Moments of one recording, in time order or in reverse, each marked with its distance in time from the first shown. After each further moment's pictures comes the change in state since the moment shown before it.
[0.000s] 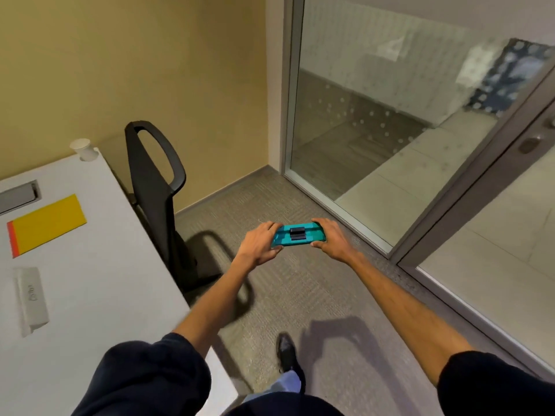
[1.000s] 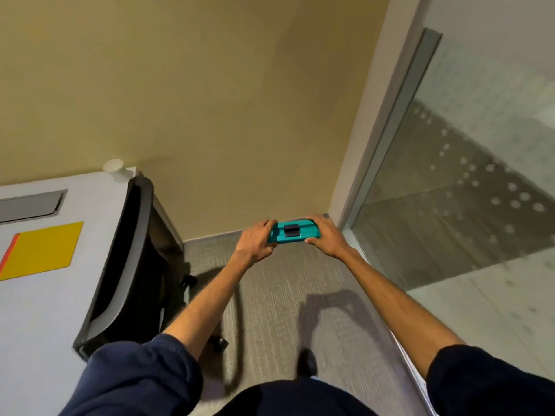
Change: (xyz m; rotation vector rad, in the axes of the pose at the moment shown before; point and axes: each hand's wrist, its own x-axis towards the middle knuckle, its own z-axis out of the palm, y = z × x) left_hand 0.379 -0.201 -0.075 -0.034 0.065 -0.534; right_hand 0.527 -0.012 -0.111 -0.049 -0.246 -0.381
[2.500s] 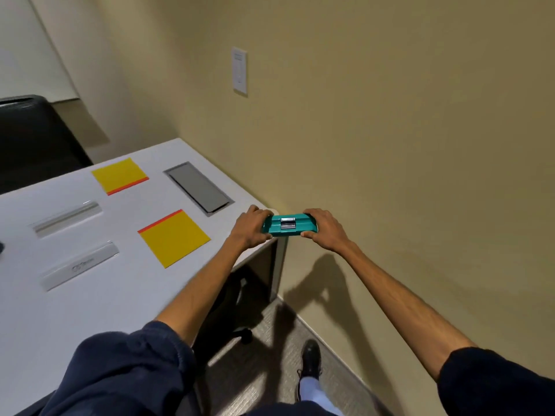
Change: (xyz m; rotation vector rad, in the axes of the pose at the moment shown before) left_hand 0.125 -0.397 -0.204 -0.025 0.389 -0.976; right_hand 0.535 -0.376 0.064 -0.293 -0.384 -0.970
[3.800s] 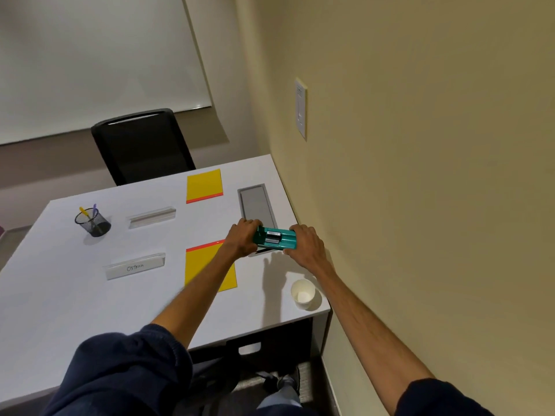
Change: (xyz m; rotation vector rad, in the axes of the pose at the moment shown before) left_hand 0.175 -0.114 -0.030 0.116 -0.001 -0.642; right_hand 0.305 -0.021 0.046 0.154 -0.162 -0.427
